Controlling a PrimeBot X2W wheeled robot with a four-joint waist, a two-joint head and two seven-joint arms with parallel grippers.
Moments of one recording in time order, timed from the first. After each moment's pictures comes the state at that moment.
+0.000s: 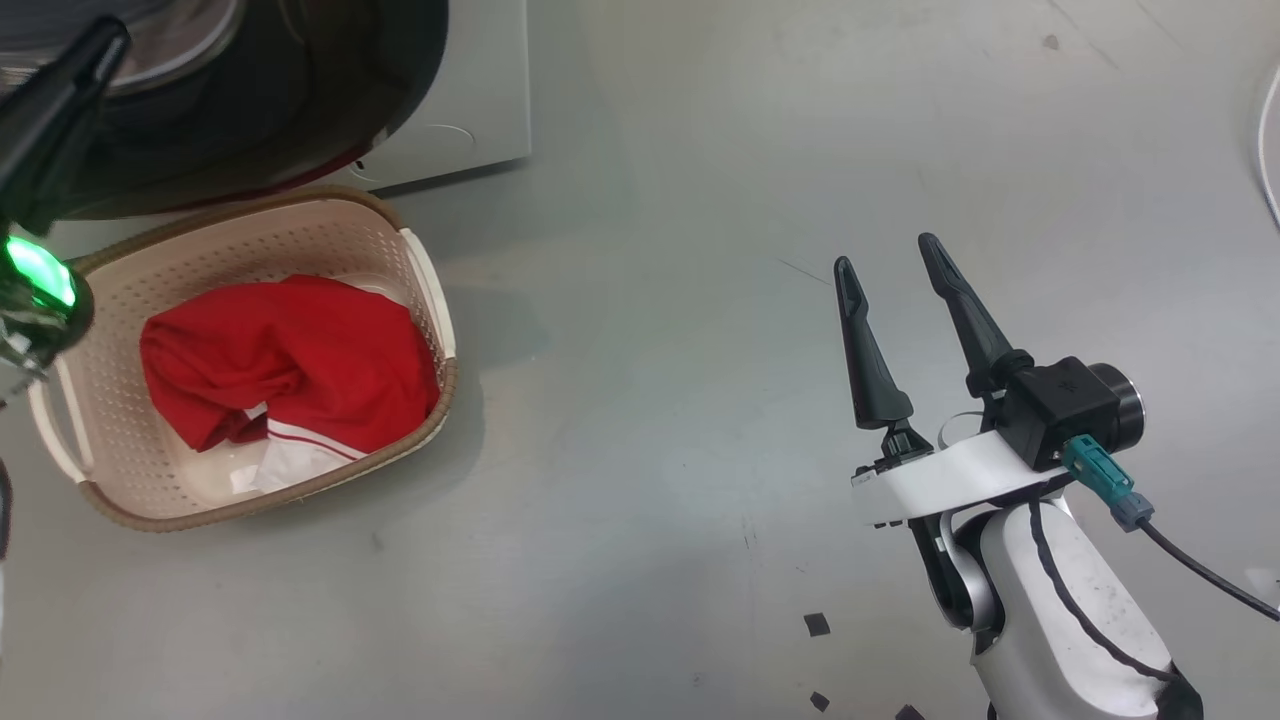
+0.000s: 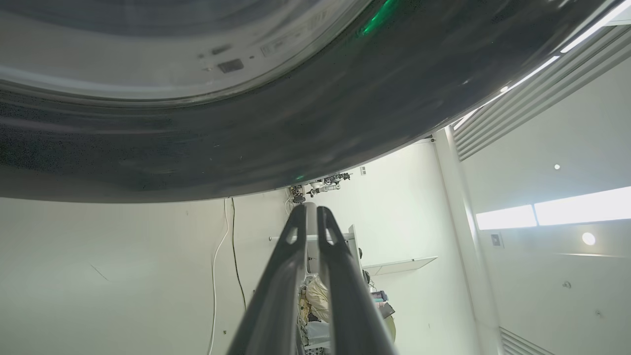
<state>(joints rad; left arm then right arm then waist) -0.67 0.36 0.02 0.19 -1.90 -0.10 0.70 -0.28 -0.05 0.33 0.11 0.26 -0.05 -0.26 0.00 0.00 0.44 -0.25</state>
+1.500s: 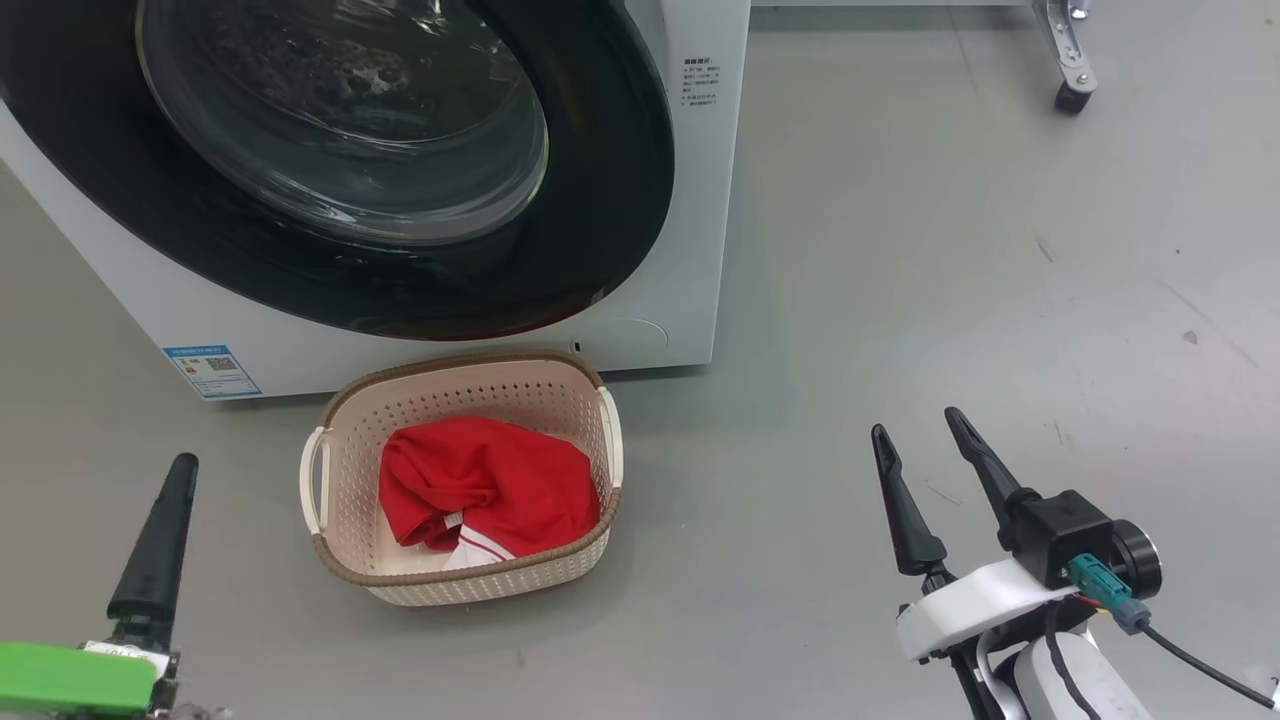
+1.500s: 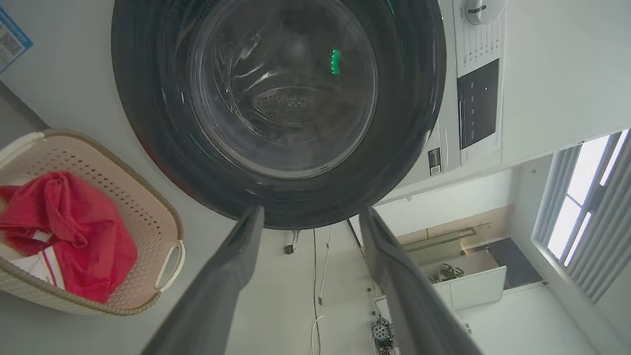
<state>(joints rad) 0.10 0.06 0.19 -0.15 -1.48 -0.12 0.30 -0.07 -0.07 0.26 0.21 0.23 0.00 -0.26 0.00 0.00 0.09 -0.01</state>
